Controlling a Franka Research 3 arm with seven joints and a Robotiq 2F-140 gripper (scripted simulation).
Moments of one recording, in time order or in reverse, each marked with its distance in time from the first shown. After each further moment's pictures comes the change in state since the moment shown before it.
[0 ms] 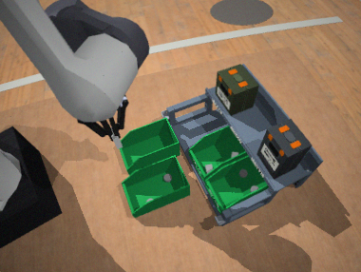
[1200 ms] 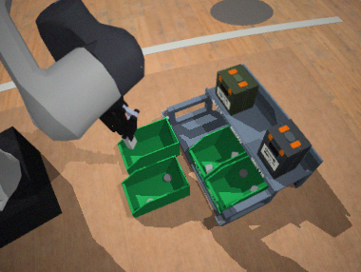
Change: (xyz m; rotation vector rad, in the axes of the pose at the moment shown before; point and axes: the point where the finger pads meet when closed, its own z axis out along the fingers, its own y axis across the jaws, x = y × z) arm -0.028 0.033 -0.015 -0.076 0.033 0.778
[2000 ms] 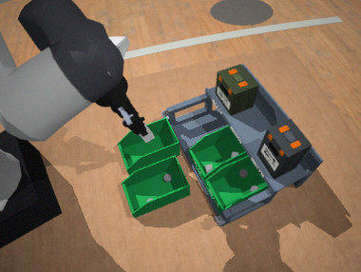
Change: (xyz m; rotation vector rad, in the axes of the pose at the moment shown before) arm 0.016 0.045 -0.027 -0.106 0.136 0.763
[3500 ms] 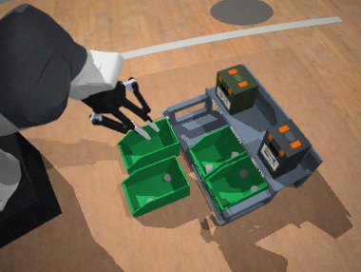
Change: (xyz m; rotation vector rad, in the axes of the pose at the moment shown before) arm 0.008 -0.010 -0.005 0.111 0.133 1.464
